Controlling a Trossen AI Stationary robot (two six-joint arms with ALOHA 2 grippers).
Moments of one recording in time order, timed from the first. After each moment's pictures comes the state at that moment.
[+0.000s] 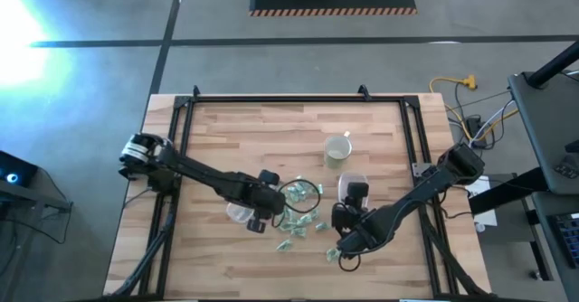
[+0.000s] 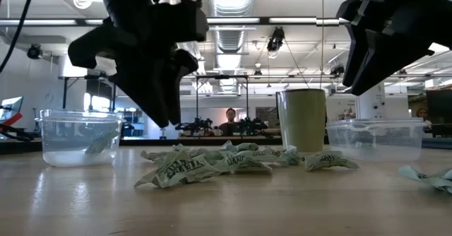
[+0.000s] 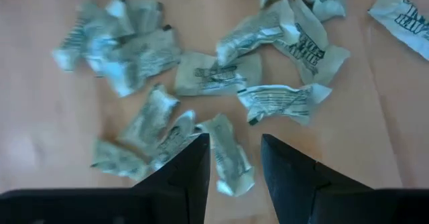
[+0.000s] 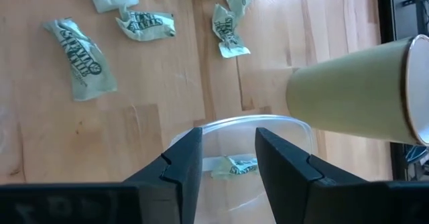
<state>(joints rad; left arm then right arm) -0.26 1.74 1.16 -0.59 -0.13 0.03 0.60 1.79 1.24 -1.06 0.65 0.68</state>
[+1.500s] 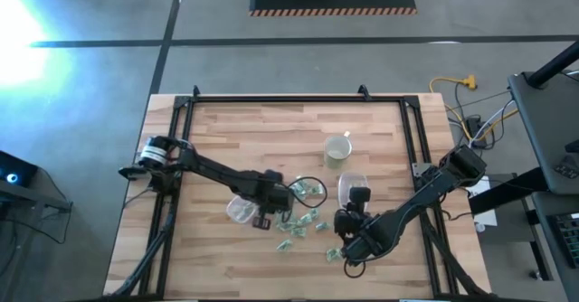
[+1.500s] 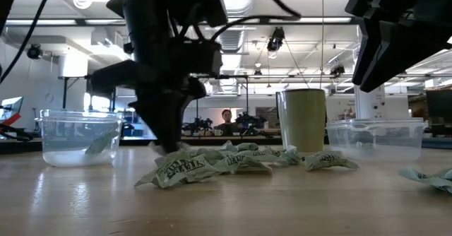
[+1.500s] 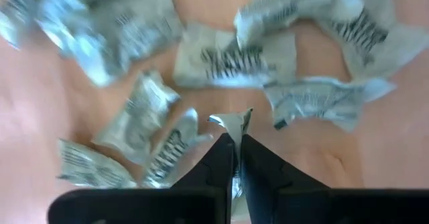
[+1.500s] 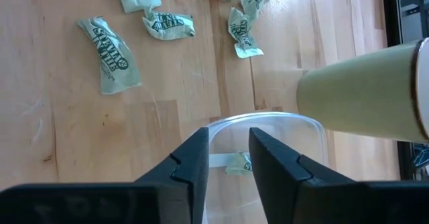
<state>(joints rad) -0.19 1.86 1.23 -0.64 -0.07 0.04 0.65 1.79 1.24 -1.06 0.65 0.70</state>
